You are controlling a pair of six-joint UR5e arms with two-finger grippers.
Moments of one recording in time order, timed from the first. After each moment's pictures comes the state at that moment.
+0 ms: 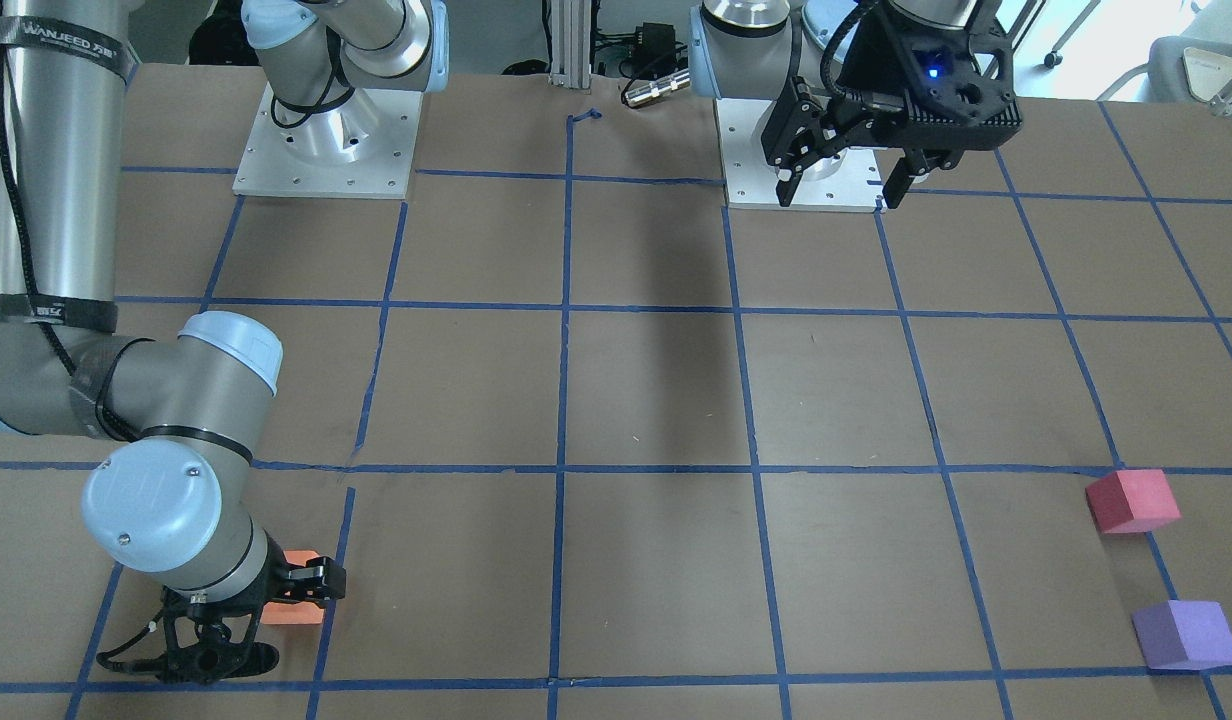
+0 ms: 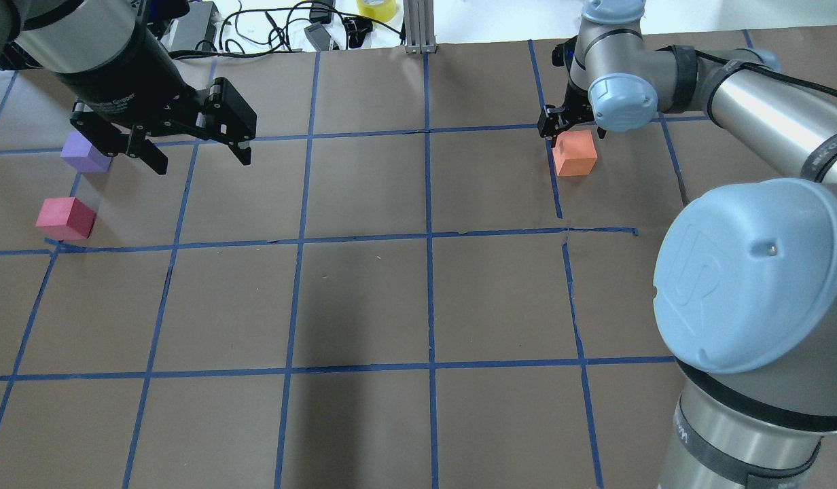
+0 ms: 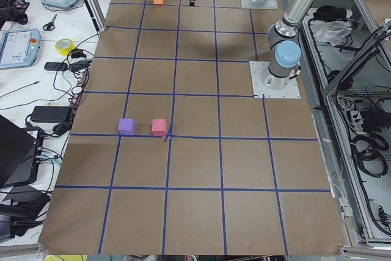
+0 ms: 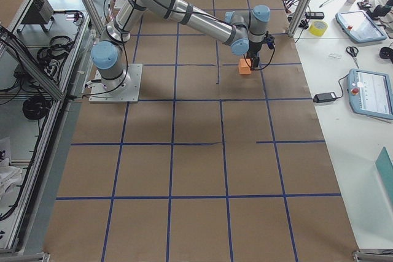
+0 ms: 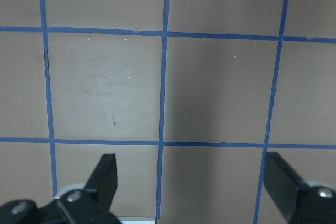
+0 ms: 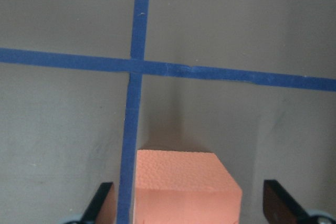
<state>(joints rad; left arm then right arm) -1.59 -1.50 -1.52 -1.65 1.54 -0.07 1.53 -0.90 1.41 -2.11 -1.65 -0.14</state>
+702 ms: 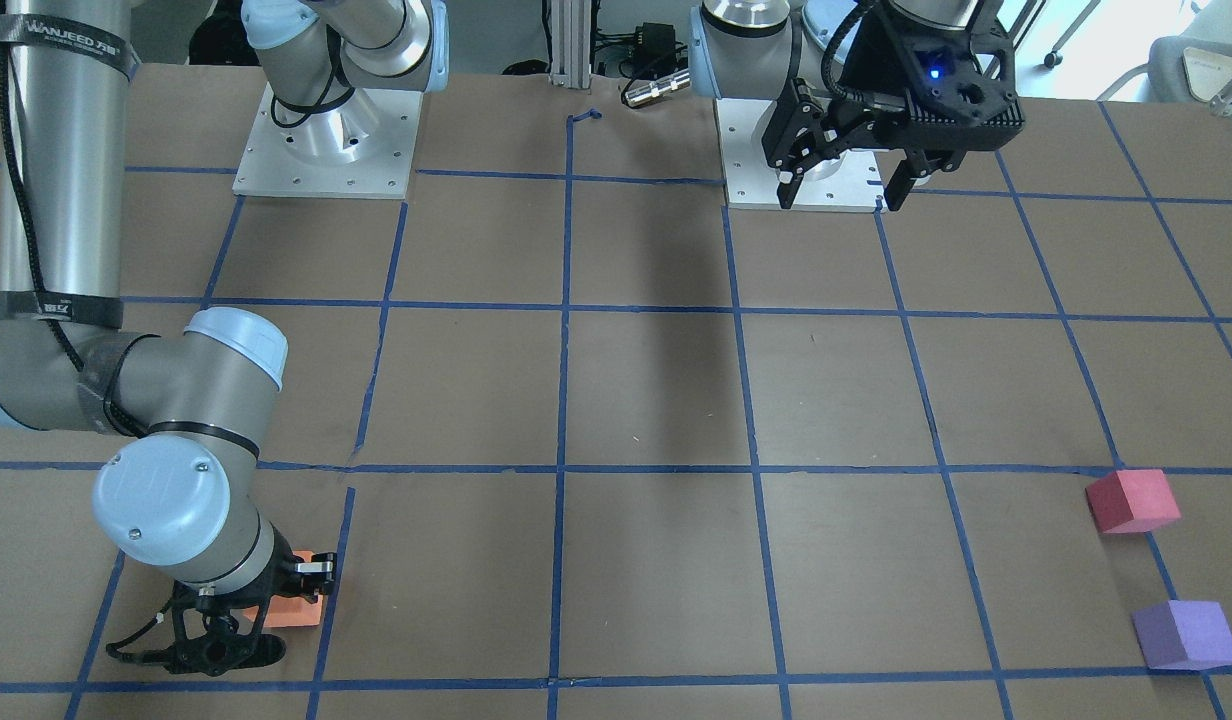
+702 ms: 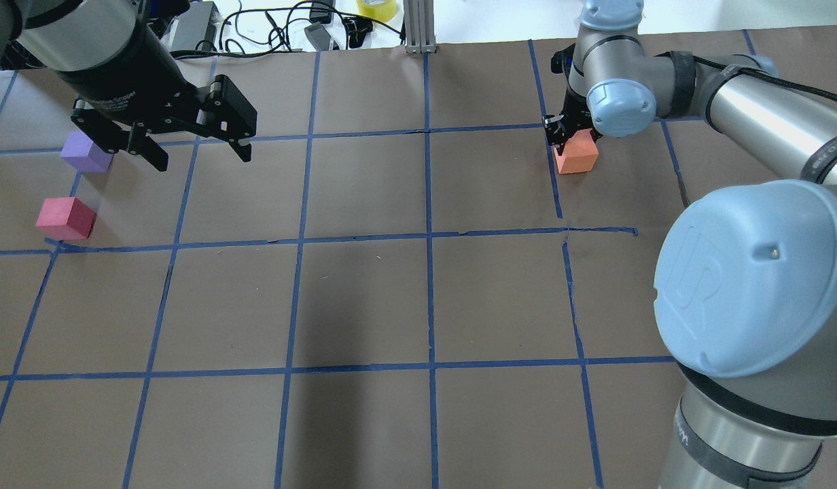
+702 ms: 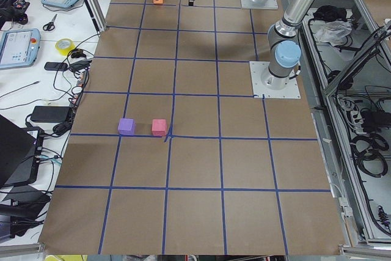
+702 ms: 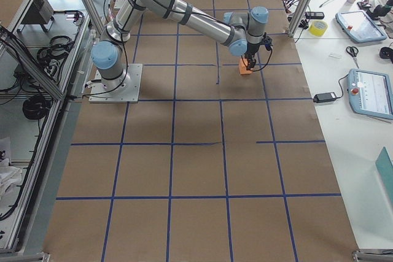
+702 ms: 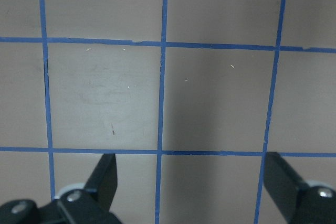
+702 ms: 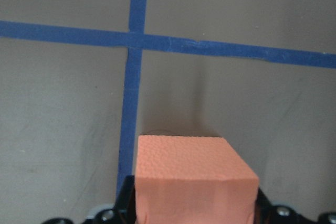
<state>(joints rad) -1.59 -1.50 -1.52 -1.64 1.54 -0.07 1.54 -0.91 1.43 -2.11 -1.66 -0.13</state>
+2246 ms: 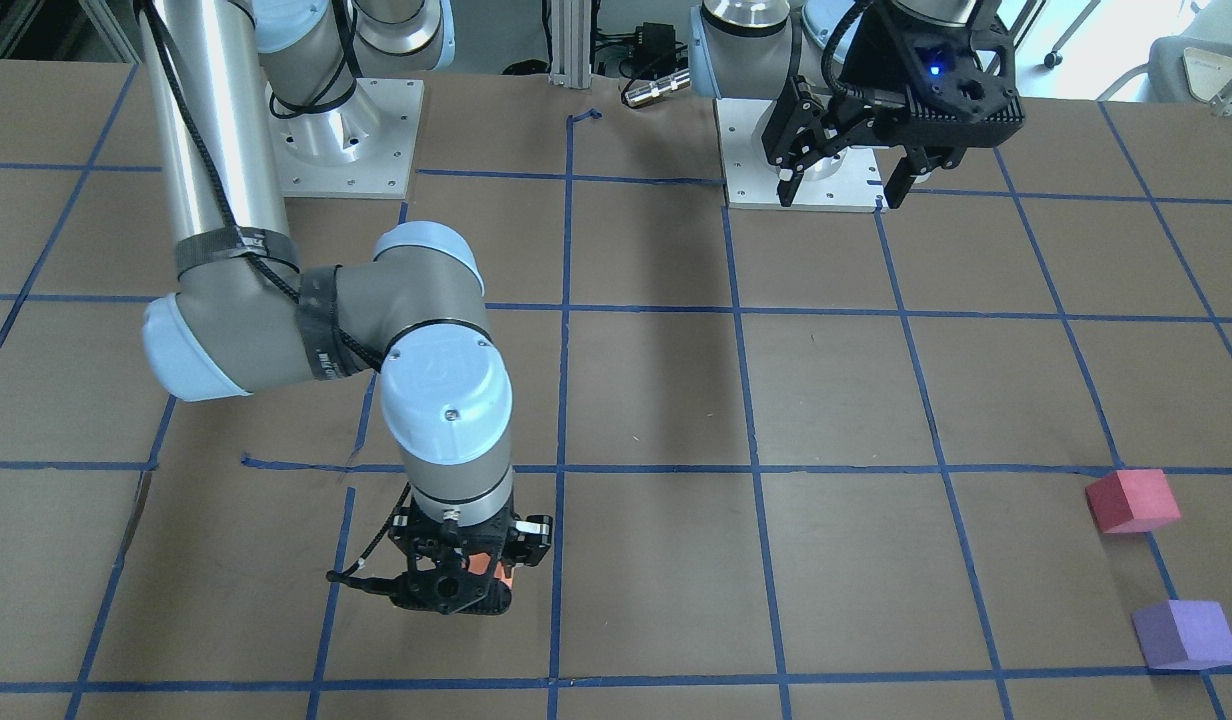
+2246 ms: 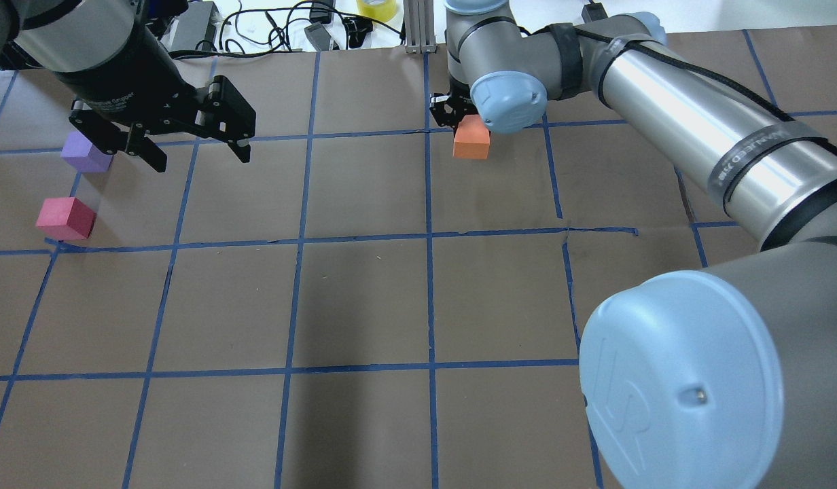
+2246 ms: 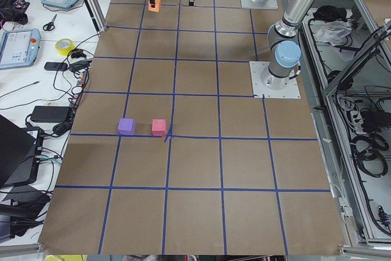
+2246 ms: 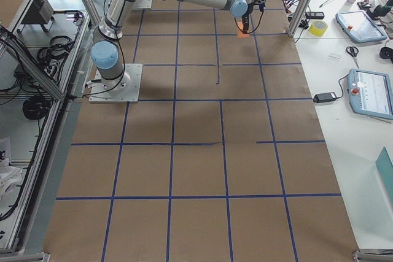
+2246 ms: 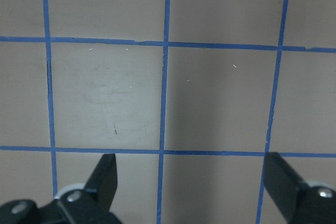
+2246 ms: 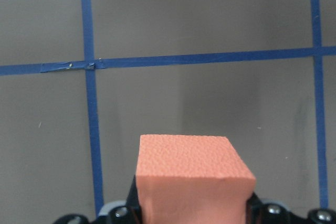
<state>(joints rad) -1.59 -1.49 -1.52 -1.64 1.54 -0.08 1.84 -0.93 1.29 -2.04 -1.64 0.33</state>
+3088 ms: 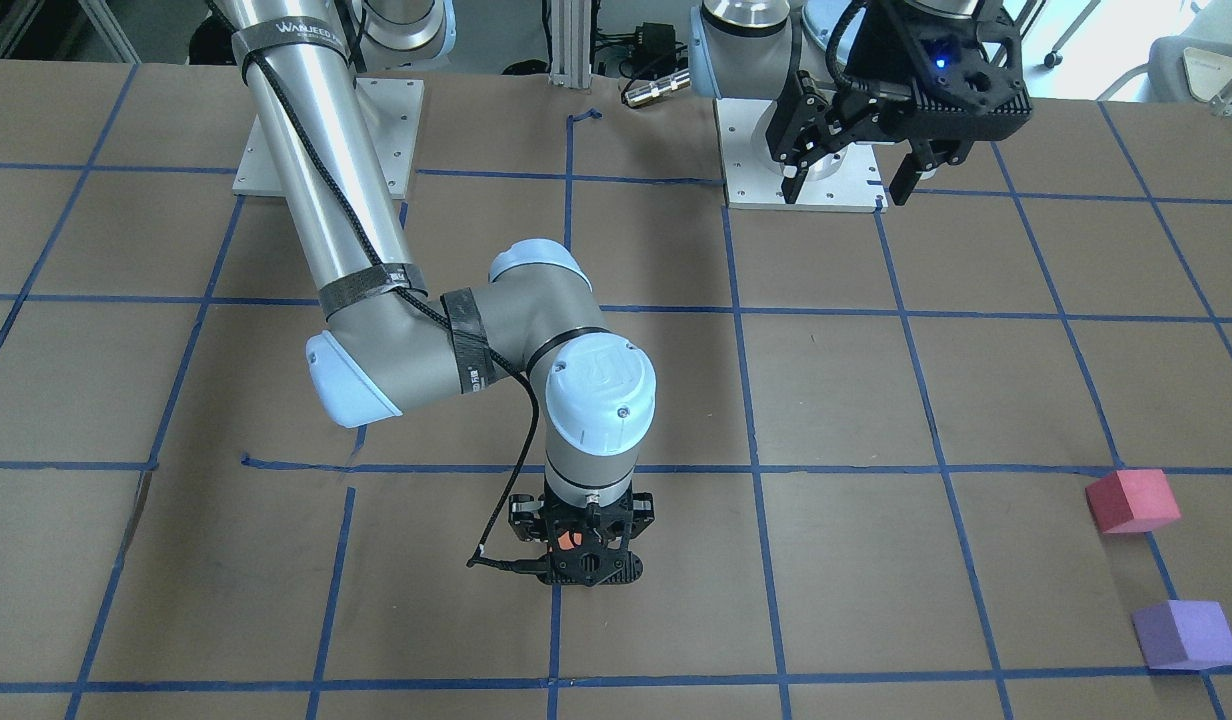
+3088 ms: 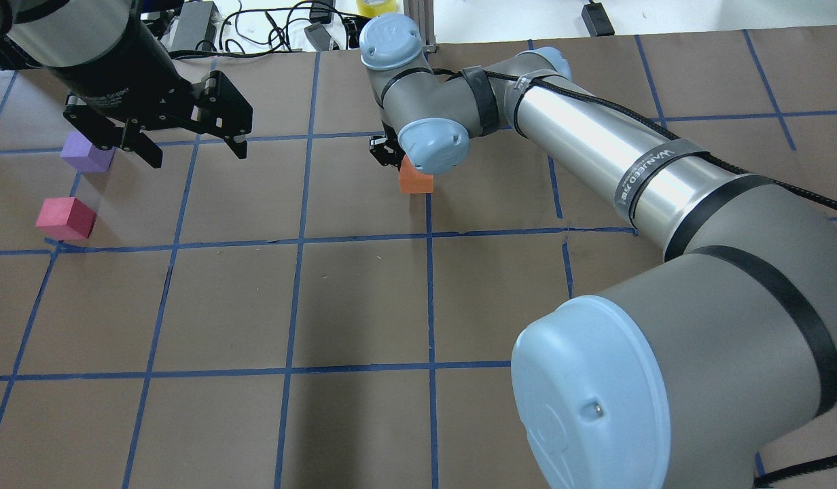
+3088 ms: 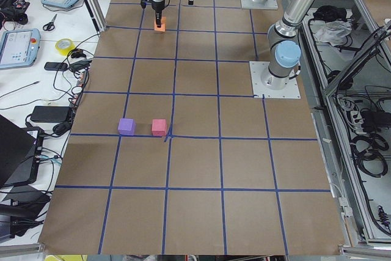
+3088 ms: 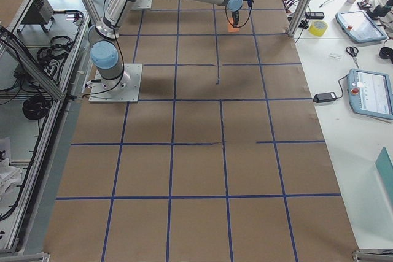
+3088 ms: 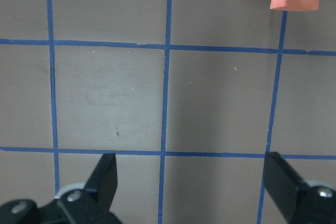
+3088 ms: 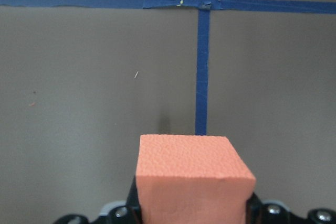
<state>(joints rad) -1.59 -1.49 -1.51 -1.64 1.54 -0.07 1.96 -0.84 1.26 -2.05 -1.65 0.36</state>
